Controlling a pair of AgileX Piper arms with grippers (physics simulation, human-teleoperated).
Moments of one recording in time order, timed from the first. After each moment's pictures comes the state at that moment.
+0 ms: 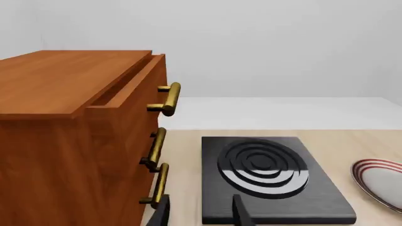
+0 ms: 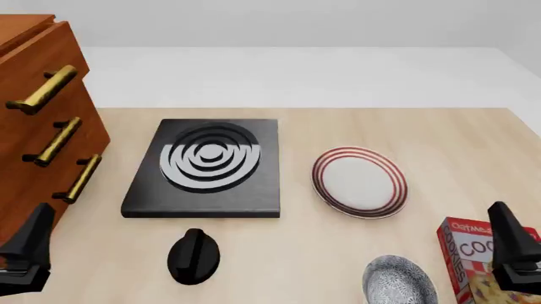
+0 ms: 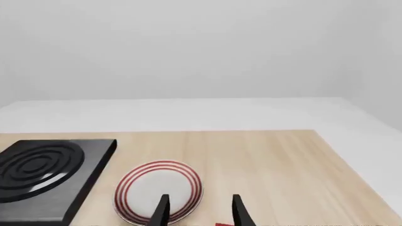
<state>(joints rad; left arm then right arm) 0.00 0.00 0.00 0.00 0.00 -0.01 0.00 0.00 -0.01 0.01</state>
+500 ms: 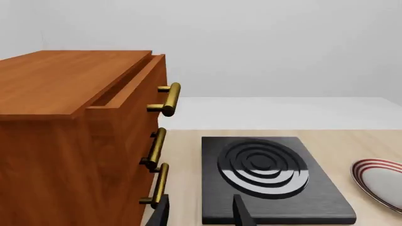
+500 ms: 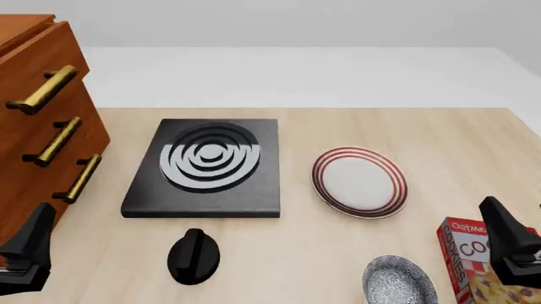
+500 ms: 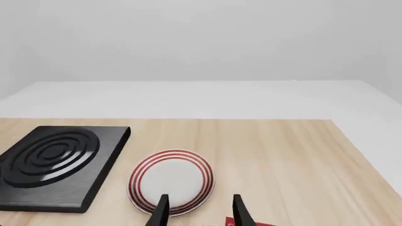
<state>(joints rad) 0.00 0.01 0.00 0.00 0.00 0.05 0.08 -0.09 0.09 0.02</state>
